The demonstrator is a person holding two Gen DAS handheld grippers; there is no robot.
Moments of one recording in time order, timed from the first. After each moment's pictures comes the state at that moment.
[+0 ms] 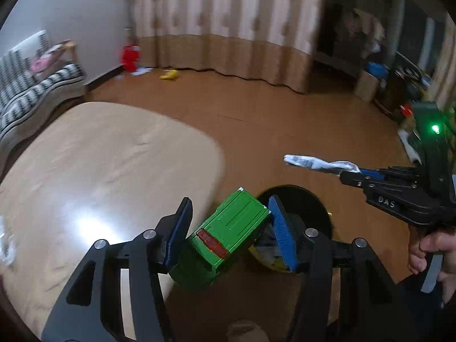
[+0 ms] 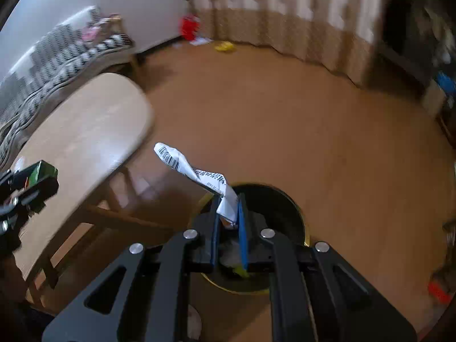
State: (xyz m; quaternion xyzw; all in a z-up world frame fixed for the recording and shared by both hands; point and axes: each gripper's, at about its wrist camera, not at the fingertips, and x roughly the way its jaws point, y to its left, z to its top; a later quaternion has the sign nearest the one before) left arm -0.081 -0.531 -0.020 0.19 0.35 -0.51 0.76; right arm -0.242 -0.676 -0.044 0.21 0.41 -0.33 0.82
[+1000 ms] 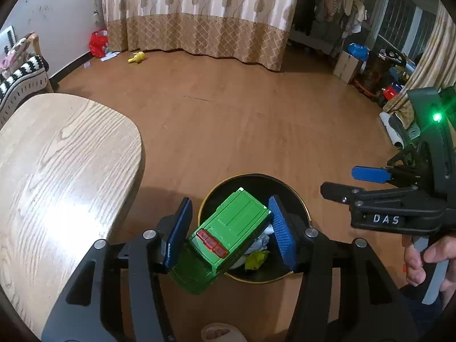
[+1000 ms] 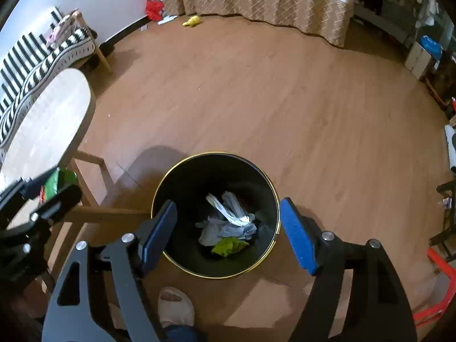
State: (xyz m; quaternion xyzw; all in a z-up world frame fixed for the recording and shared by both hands) left arm -0.098 -0.604 -0.067 0.20 0.39 -0.55 0.71; right arm -0.265 -0.714 -0.075 0.27 0.45 -0.36 0.77
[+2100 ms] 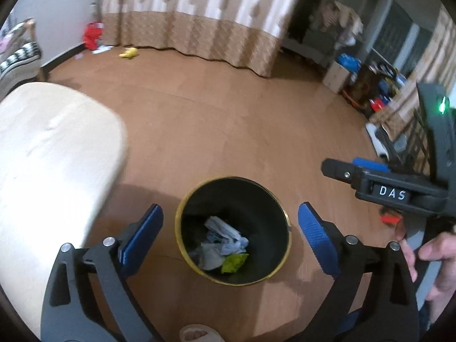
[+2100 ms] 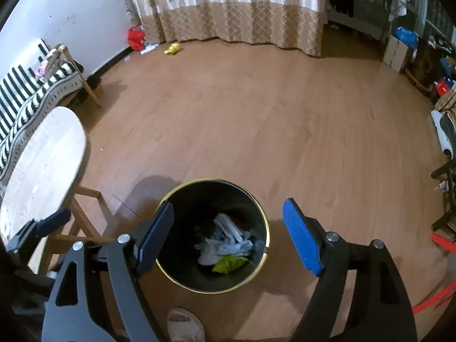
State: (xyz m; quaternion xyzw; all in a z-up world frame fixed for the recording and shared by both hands) left arm -0.096 -0.583 -0.061 0.16 0.40 -0.56 0.71; right arm -0.287 -0.717 -0.046 0.28 0.38 -0.41 0.78
